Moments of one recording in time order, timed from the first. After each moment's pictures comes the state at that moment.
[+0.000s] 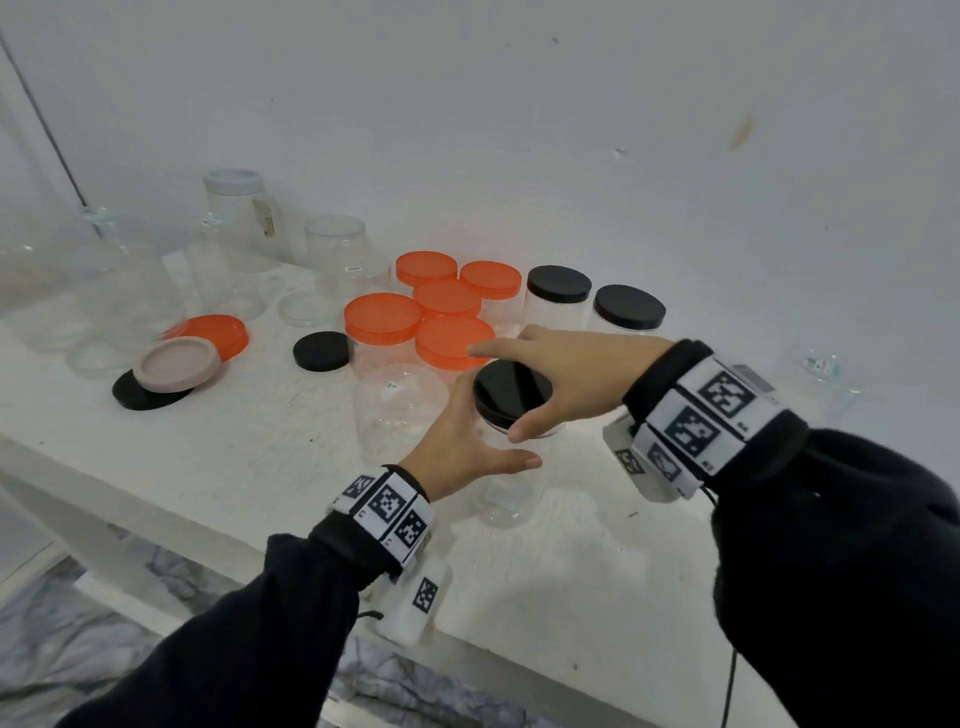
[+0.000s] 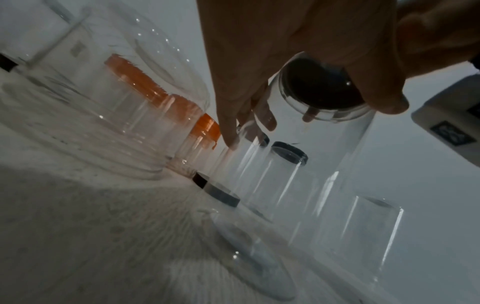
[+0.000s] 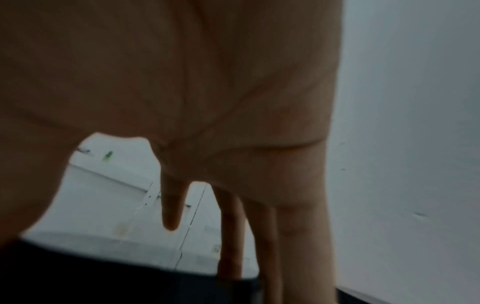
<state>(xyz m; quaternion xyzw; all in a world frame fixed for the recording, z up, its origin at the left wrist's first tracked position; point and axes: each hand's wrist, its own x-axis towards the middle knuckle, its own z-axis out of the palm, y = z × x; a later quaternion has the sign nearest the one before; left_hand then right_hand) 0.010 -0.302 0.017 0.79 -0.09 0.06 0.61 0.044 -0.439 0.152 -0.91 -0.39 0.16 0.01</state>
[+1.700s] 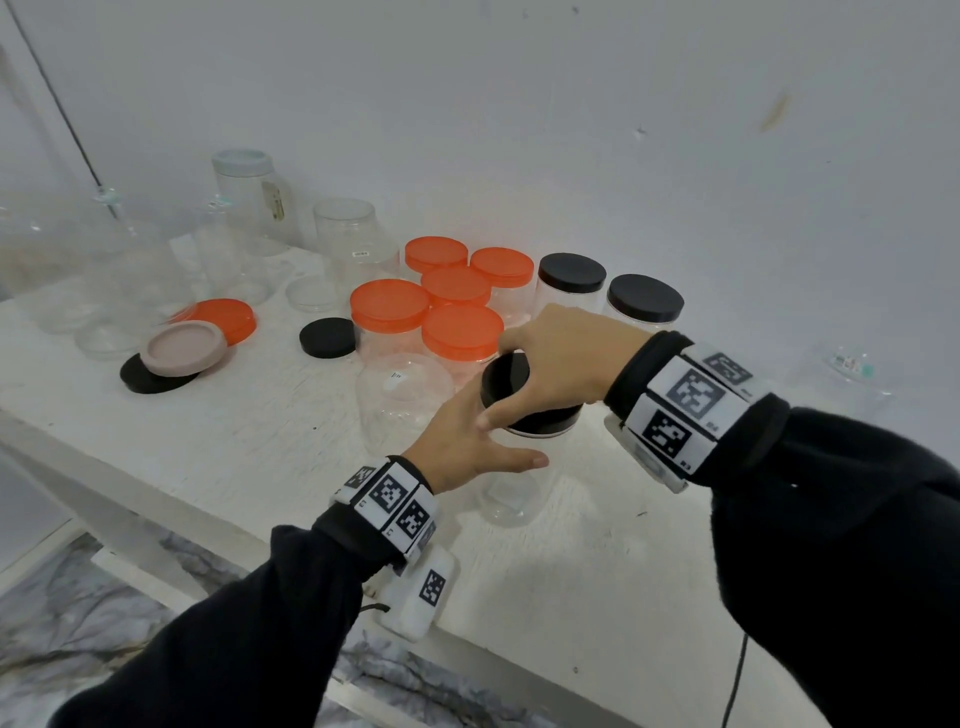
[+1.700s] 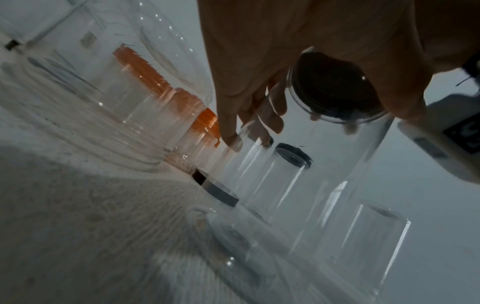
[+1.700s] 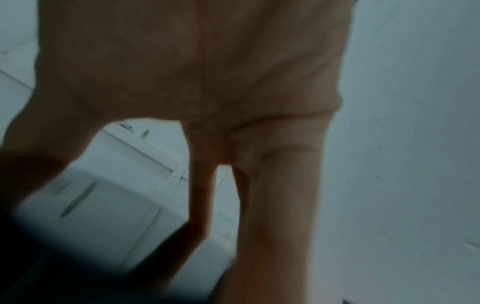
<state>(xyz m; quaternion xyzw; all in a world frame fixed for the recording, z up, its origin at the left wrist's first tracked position) 0.010 -0.305 0.023 0.80 -0.10 0.06 0.59 0.051 -0.424 0.145 -0.92 -0.37 0.08 -0.06</state>
